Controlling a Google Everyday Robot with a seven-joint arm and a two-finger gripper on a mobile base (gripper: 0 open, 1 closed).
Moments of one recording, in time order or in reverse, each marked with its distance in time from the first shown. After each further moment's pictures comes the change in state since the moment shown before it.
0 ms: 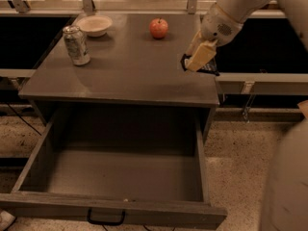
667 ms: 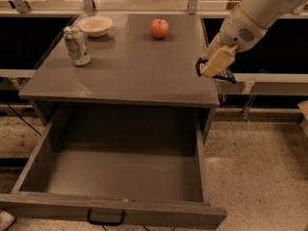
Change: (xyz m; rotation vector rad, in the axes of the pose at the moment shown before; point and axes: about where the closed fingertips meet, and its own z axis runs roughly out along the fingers) arm 0.031 0.031 -0.024 0.042 0.003 0.066
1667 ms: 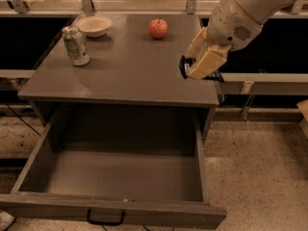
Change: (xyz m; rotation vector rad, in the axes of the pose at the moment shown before) arm -0.050 0.062 -0.017 -0.014 -0.062 -0.203
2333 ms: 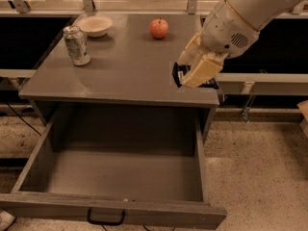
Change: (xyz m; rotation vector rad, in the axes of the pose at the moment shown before) arm -0.018 0.031 0.005 -0.033 -0.023 -0.060
